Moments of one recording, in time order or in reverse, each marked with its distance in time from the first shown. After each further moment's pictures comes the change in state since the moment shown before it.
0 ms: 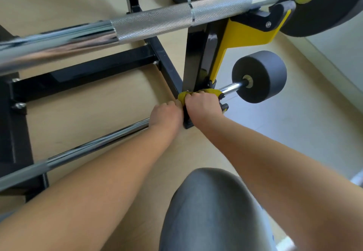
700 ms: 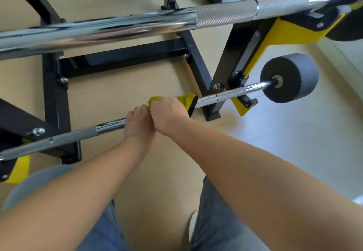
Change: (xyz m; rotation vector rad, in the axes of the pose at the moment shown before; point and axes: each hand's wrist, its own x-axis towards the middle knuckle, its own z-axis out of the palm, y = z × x) left_hand -0.119 -0.114 0.025 0.026 -0.092 -0.316; right_hand -0.039 -0.155 -0.063 0.238 -0.061 -0.339
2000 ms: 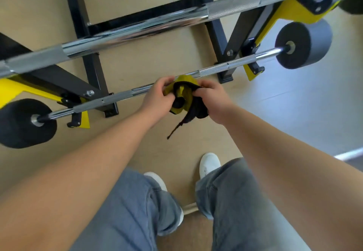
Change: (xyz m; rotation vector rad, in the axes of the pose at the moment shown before) left_hand -0.097 -0.026 -0.141 -1.183 -0.239 -0.218; right_hand -0.109 0.022 -0.055 1.681 -0.081 0.534
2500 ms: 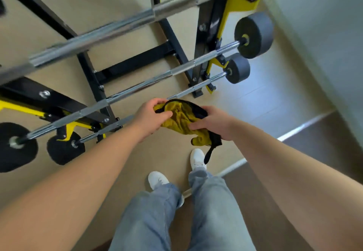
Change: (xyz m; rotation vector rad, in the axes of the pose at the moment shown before) left_hand -0.183 0.214 -0.104 0.142 -0.191 0.035; right_hand -0.262 -0.182 -0.048 -0.324 -0.065 0.223
